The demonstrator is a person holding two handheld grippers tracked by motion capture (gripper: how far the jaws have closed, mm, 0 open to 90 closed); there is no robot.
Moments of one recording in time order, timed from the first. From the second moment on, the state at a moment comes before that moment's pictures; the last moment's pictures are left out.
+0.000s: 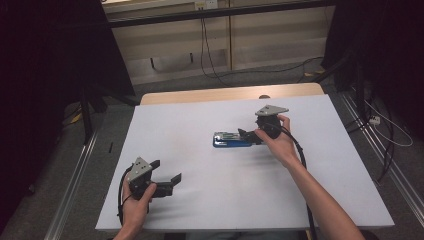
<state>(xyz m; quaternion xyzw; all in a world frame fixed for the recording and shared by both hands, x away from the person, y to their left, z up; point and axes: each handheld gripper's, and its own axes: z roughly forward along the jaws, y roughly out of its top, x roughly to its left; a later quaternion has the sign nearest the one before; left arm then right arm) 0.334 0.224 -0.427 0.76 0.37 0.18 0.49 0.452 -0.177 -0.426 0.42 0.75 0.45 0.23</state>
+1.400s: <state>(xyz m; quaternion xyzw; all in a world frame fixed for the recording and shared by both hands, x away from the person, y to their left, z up) 0.338 0.220 -0.430 0.77 0.38 0.17 0.48 0.377 -0.237 -0.424 0.44 0.72 0.47 0.26</state>
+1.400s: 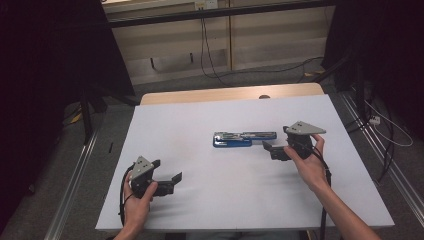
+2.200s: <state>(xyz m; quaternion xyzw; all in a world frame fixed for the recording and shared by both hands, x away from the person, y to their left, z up) 0.357 0.189 -0.433 0.78 0.37 0.14 0.49 0.367 -0.252 -0.438 0.44 0.72 0.47 0.25</state>
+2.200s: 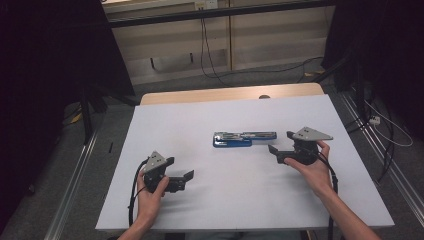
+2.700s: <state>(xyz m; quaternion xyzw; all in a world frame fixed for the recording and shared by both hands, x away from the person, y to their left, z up) 0.396 0.155 -0.433 0.79 0.34 0.16 0.48 0.368 -0.258 -0.440 0.45 0.71 0.47 0.25</state>
